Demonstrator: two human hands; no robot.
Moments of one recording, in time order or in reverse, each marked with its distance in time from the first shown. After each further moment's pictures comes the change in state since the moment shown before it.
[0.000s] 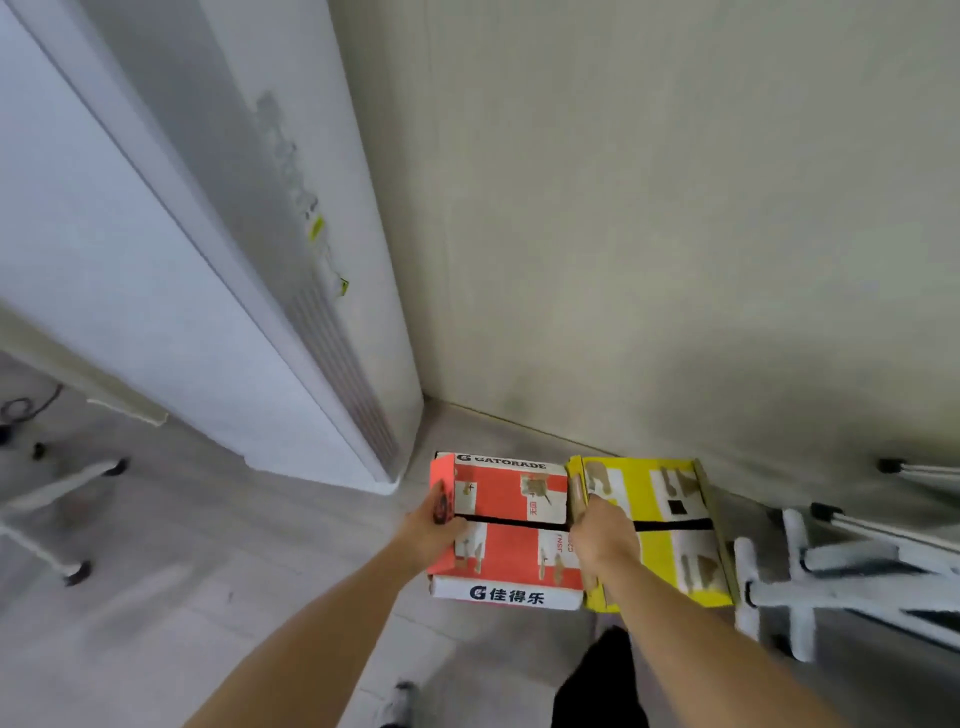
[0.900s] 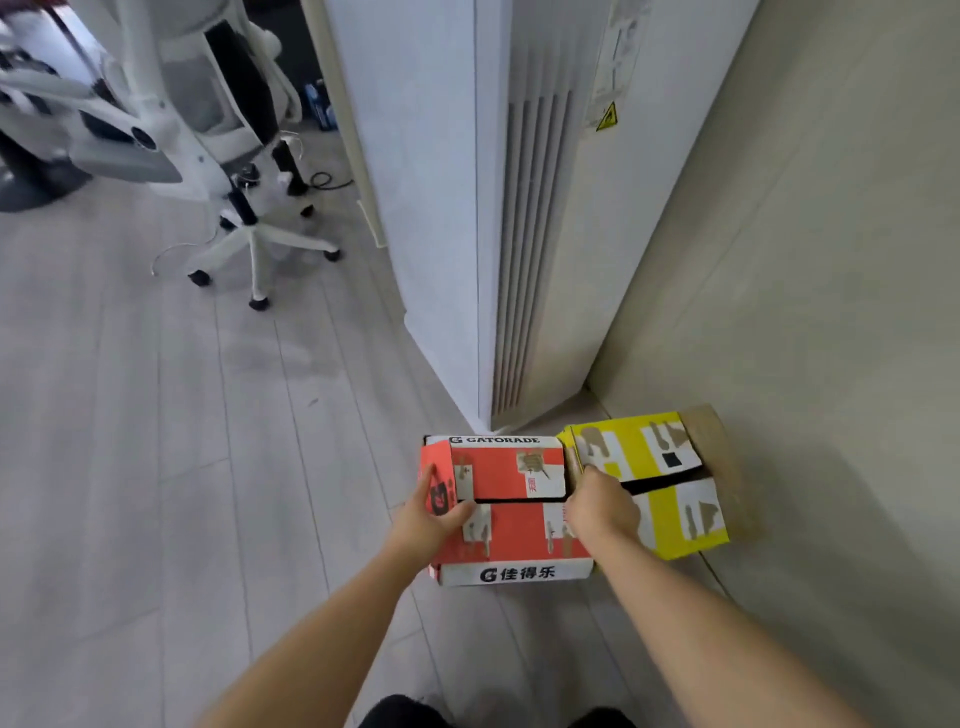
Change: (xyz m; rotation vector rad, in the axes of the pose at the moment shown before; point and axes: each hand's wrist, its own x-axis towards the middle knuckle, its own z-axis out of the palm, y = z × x) left_hand 0.140 -0.180 0.100 -0.698 0.705 -0.184; right_hand 0.234 -0.078 0.192 -0.495 -0.064 -0.756
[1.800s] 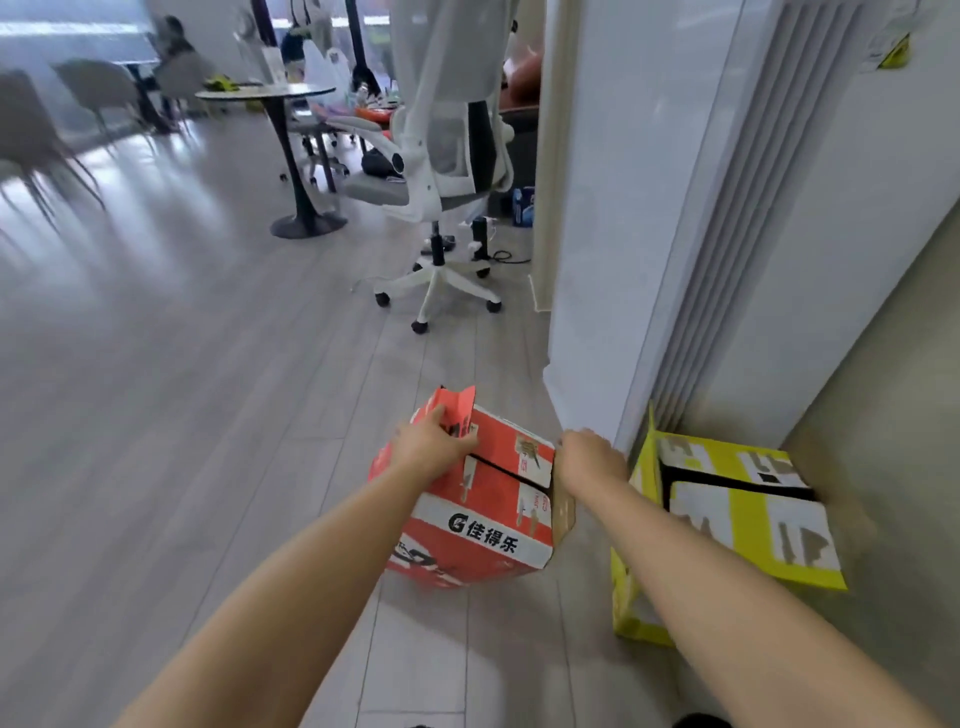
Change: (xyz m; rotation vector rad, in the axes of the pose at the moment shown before) left_hand 0.096 -0.095 -0.108 0.373 0.679 0.092; right_hand 0.081 -0.146 0.173 -0.206 0.147 -0.698
